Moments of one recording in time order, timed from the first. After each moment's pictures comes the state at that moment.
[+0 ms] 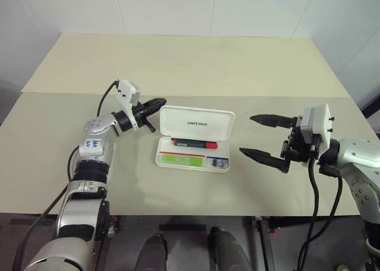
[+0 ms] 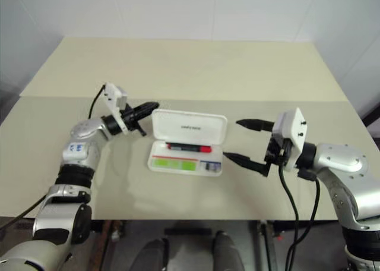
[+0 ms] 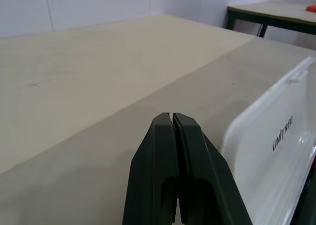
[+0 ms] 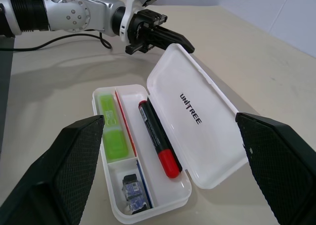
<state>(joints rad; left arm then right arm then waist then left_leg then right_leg) -0.81 0.41 0.10 0.61 -0.28 0.11 -0.85 -0.27 -0.79 -0.19 -0.41 0.63 0.41 0.98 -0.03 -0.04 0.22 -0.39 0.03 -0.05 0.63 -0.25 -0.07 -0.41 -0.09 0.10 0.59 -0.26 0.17</state>
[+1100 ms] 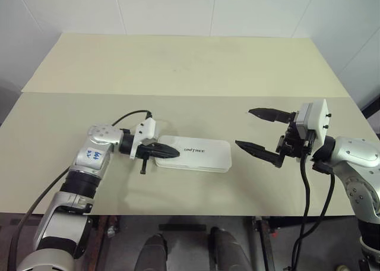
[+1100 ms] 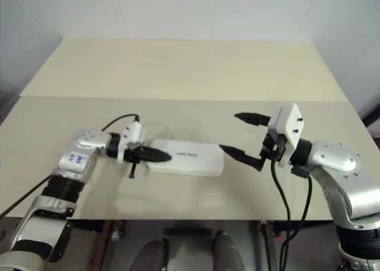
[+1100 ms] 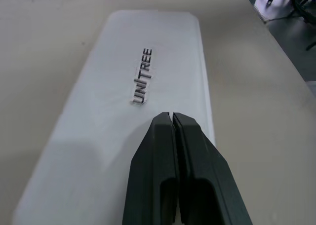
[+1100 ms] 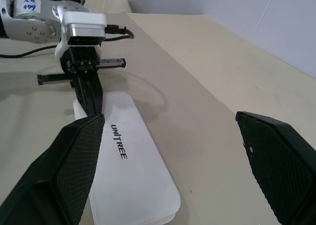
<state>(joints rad) -0.68 0.56 -0.18 0.36 -0.22 0.11 -1.34 -0.29 -0.75 -0.17 -0.44 0.61 0.41 0.88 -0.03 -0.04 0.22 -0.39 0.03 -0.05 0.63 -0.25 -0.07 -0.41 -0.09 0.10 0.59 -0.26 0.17</state>
